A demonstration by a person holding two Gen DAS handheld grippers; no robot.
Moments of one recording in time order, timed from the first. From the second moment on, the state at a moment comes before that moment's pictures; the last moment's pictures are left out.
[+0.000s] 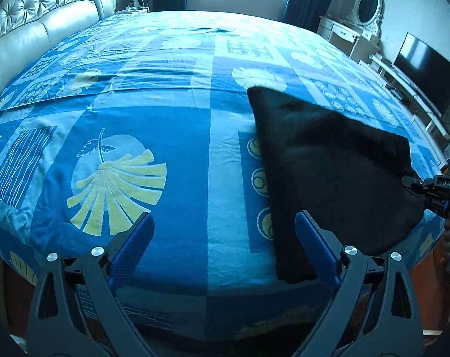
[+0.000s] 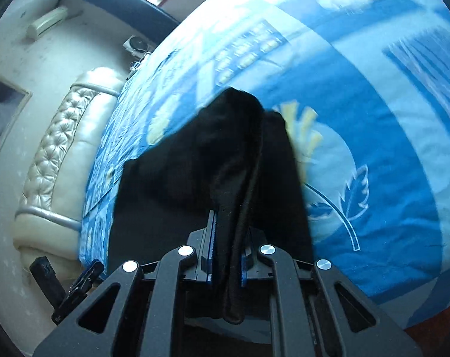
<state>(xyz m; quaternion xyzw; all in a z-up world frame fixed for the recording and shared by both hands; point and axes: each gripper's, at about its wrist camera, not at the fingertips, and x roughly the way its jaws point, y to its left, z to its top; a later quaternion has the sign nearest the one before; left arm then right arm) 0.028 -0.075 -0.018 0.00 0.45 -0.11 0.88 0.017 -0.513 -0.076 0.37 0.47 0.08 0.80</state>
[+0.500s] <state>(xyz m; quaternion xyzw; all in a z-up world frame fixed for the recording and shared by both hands) 0.043 -0.071 -0.053 0.01 0.50 -0.09 0.86 -0.001 -0.540 -0.102 0.44 0.43 0.13 0.78</state>
